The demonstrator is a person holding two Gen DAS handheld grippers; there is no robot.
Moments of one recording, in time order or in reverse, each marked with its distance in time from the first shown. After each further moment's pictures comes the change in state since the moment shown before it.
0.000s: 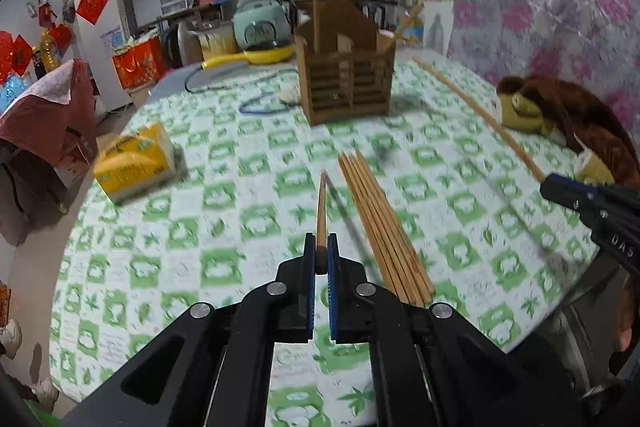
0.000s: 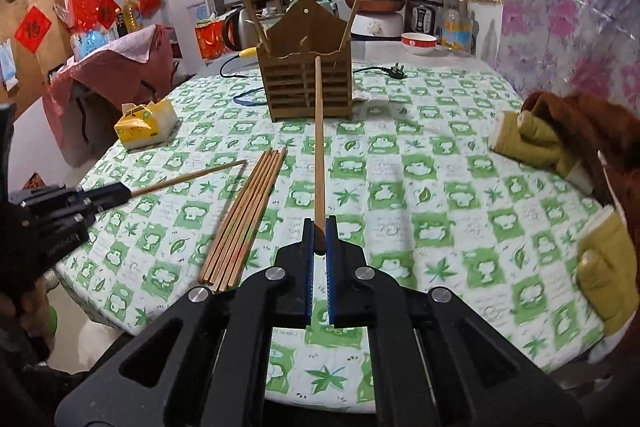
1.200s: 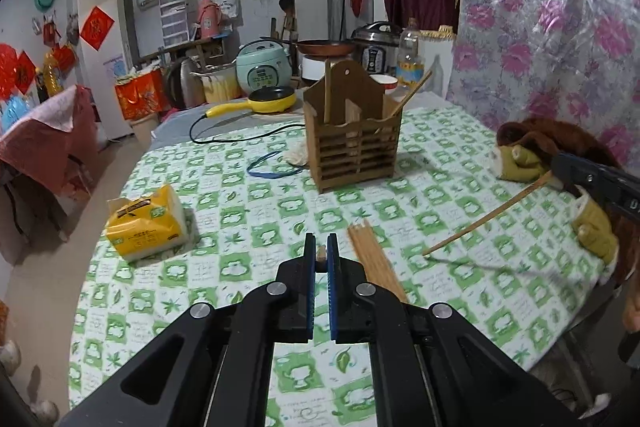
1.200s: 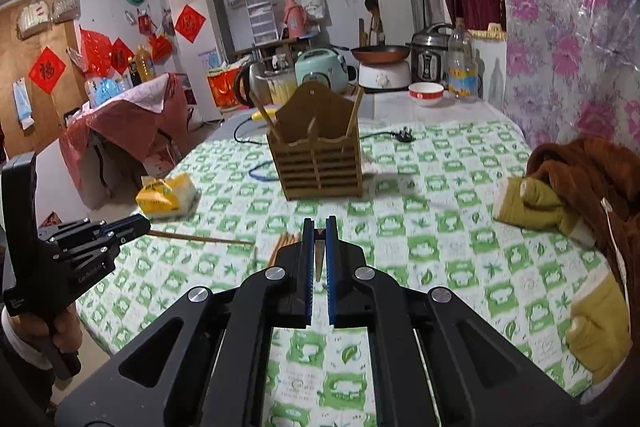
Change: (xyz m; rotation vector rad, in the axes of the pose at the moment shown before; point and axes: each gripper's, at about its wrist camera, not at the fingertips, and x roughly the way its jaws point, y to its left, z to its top) left arm -0.015 0.017 0.052 0.003 -0.119 -0.024; right arm -0.028 -0.012 0.066 0.054 -0.171 0.080
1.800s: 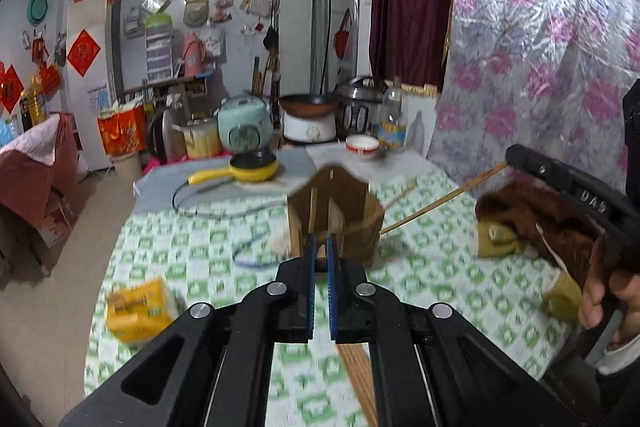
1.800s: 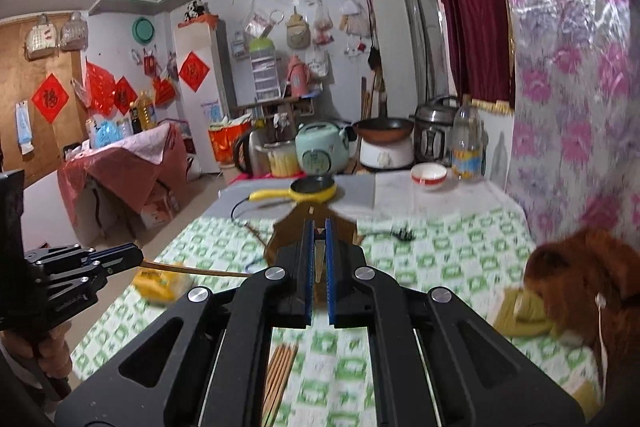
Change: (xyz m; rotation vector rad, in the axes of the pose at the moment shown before) left arm -0.016 0.004 0.116 0.003 -0.137 -0.082; right arm 0.009 0.003 0.120 -0.032 -0.203 -0.011
